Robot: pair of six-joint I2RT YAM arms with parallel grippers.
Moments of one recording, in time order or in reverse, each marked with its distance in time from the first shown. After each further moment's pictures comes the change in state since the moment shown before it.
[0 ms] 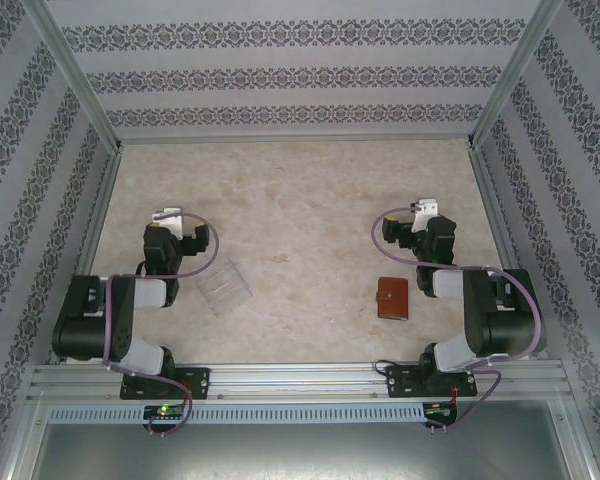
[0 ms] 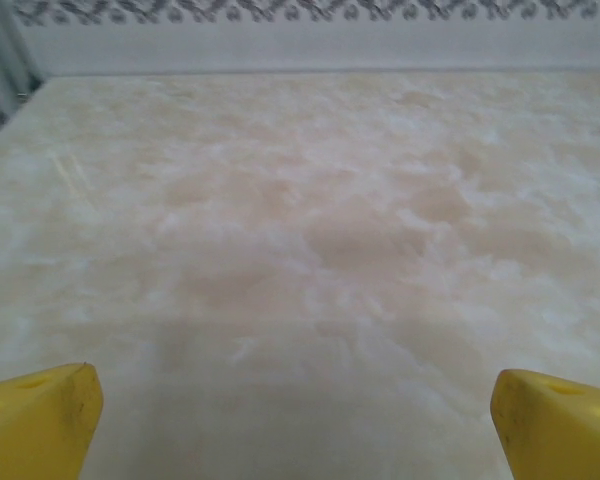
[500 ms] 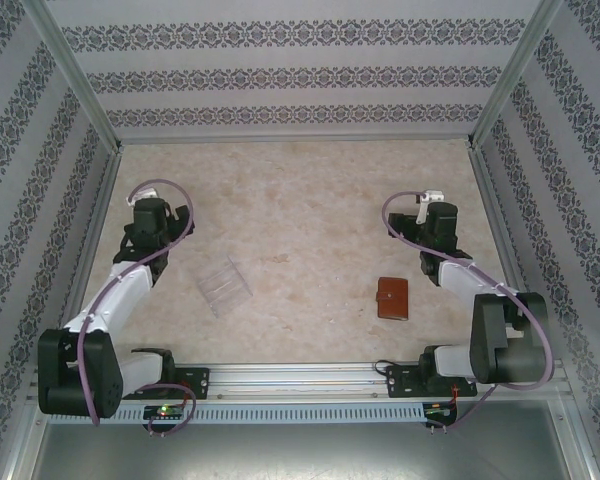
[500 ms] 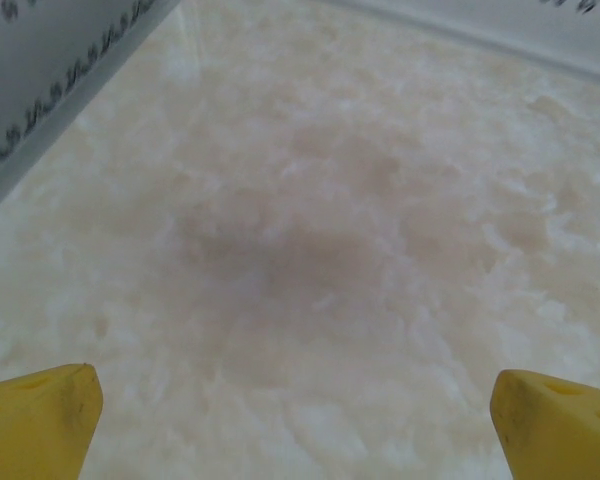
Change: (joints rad) left arm -0.019 -0.257 0.359 -0.950 -0.195 -0.332; right arm 0.017 -0.146 0.143 -0.478 0.104 0.064
